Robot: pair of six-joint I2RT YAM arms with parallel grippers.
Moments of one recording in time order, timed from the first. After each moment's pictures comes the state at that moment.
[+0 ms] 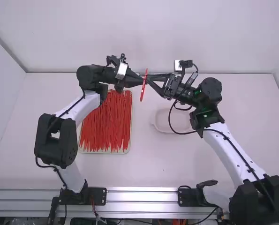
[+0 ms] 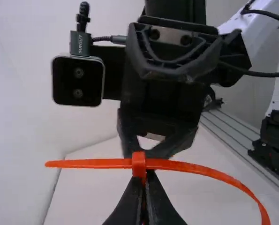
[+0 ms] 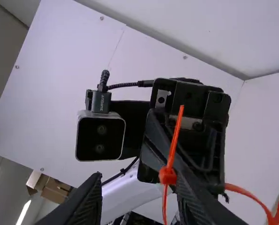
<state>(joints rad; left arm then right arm) -0.19 1.83 1.33 1.31 1.55 -0.49 0.28 1.31 0.96 0.57 -0.92 1.31</state>
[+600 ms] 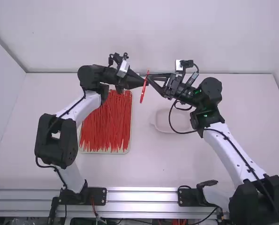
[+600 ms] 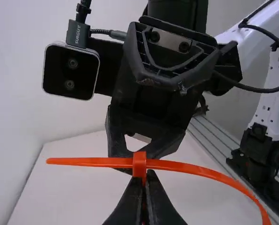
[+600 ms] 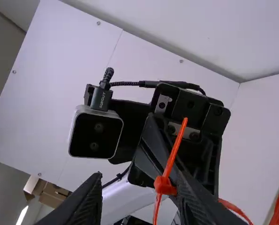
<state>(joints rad) -0.20 1.83 1.33 1.29 1.56 -0.63 0.28 1.31 0.96 0.57 -0.91 1.31</state>
